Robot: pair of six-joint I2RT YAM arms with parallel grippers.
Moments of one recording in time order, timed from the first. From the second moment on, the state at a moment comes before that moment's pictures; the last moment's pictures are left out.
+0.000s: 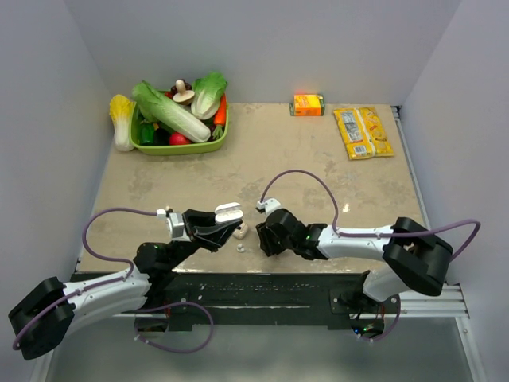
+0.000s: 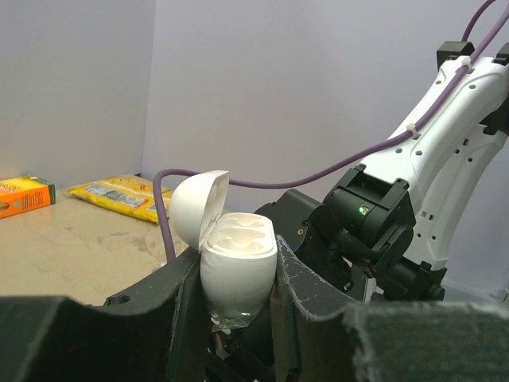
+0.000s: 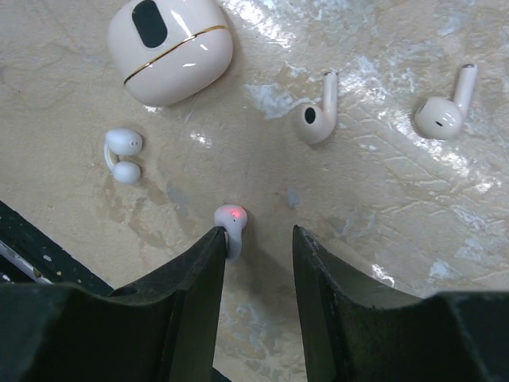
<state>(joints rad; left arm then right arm) -0.90 0.78 0.05 1.27 0.13 -0.30 1.03 1.45 0.61 0.00 0.14 0.45</state>
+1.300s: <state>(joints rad) -0.88 1.21 0.11 1.27 0.41 -0.36 1.05 0.68 0.97 -0.56 0.01 0.15</state>
